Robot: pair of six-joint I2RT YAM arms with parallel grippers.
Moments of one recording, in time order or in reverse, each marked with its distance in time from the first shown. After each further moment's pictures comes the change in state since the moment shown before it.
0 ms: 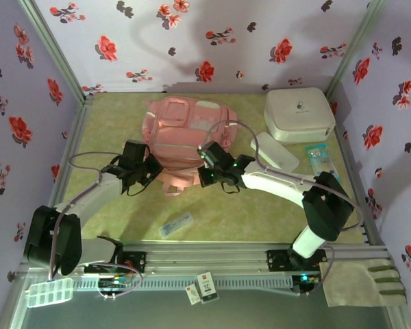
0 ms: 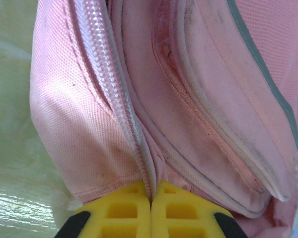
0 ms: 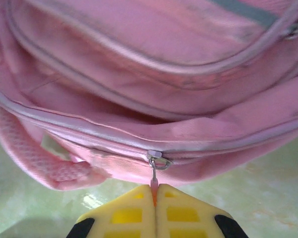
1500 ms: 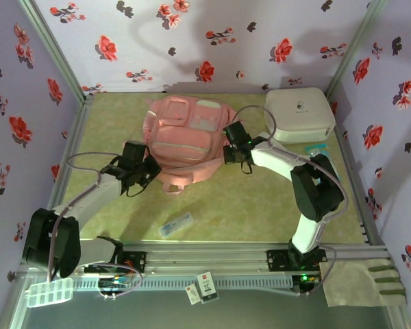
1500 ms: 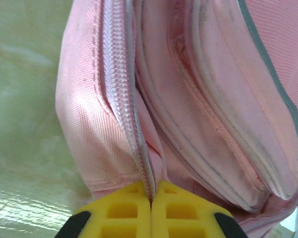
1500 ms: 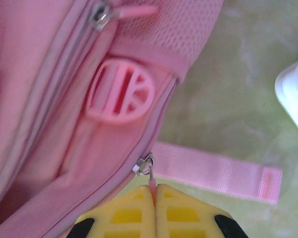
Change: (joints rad) left arm 0.013 -0.035 -0.003 -0.051 -0.042 0.023; right arm -0.361 0.165 0.057 0.024 0.126 -0.106
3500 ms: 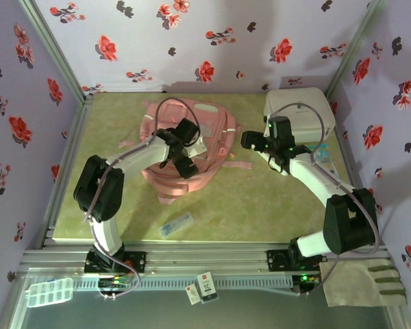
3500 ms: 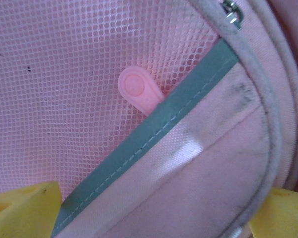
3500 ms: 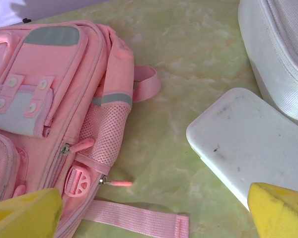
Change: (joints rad) left arm -0.283 0.573 0.649 -0.389 -0.226 1.516; right arm -0.255 -0.372 -0.241 0.202 -0.210 0.026
